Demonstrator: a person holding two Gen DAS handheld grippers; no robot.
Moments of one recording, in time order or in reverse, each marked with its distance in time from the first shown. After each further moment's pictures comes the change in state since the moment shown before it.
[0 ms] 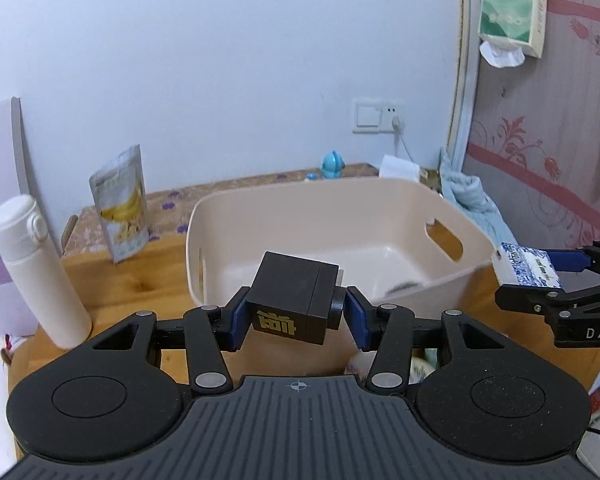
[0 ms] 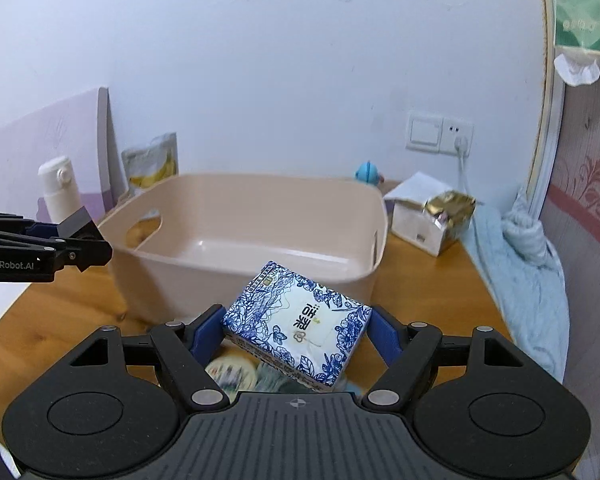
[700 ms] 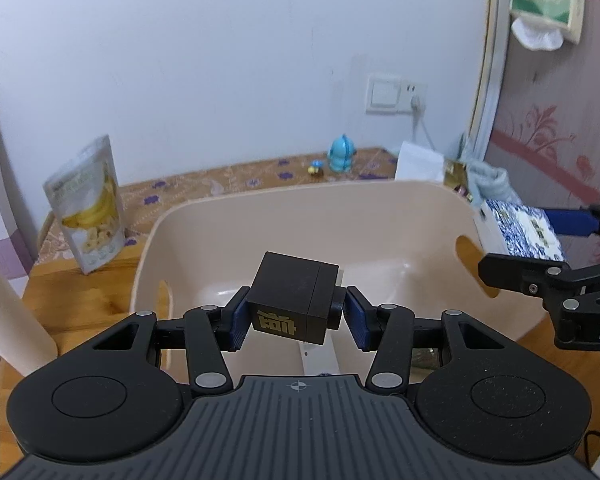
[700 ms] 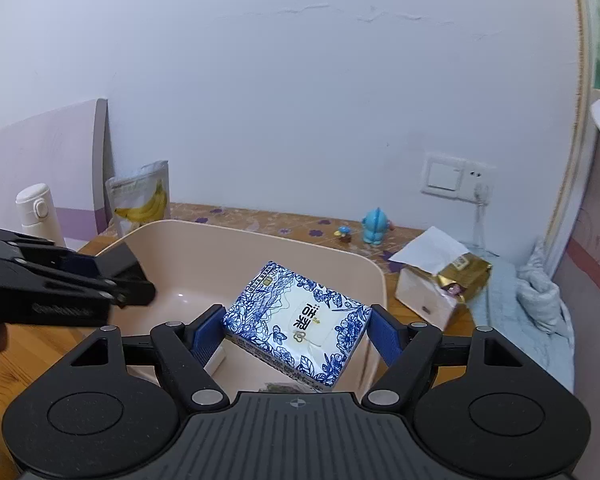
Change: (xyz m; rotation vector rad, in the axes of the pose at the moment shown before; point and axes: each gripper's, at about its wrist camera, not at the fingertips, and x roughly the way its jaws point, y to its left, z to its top) left arm 0.095 -0.016 0.039 -0.017 0.113 0.030; right arm 0.063 -0.010 0.063 -0.091 -0.010 0.038
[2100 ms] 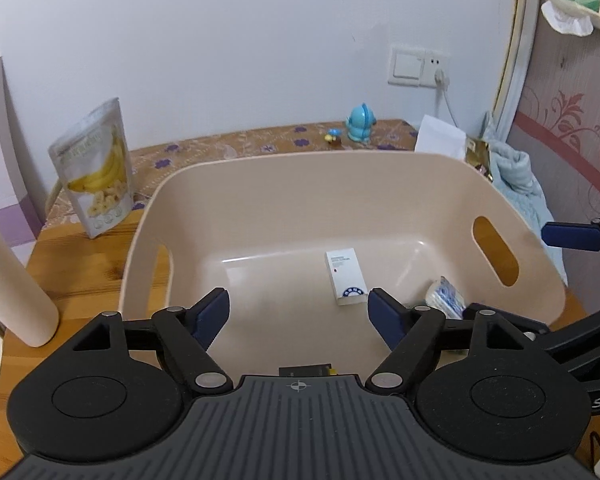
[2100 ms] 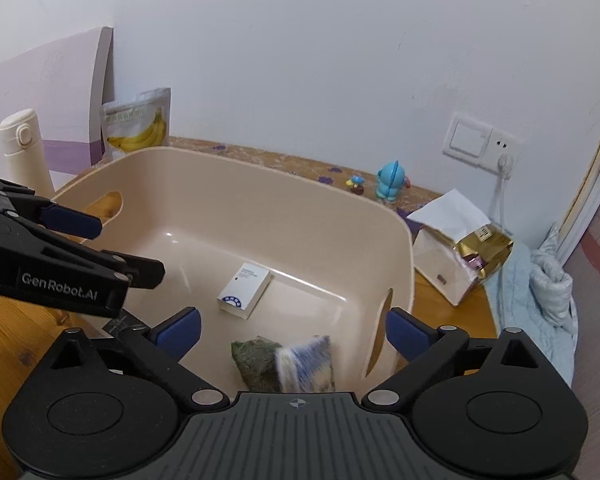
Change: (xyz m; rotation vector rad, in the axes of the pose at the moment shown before) left arm 0.006 -0.004 -0.002 -0.056 0.079 0.058; right arm 0.036 -0.005 -0.017 -0.097 0.128 -0.016
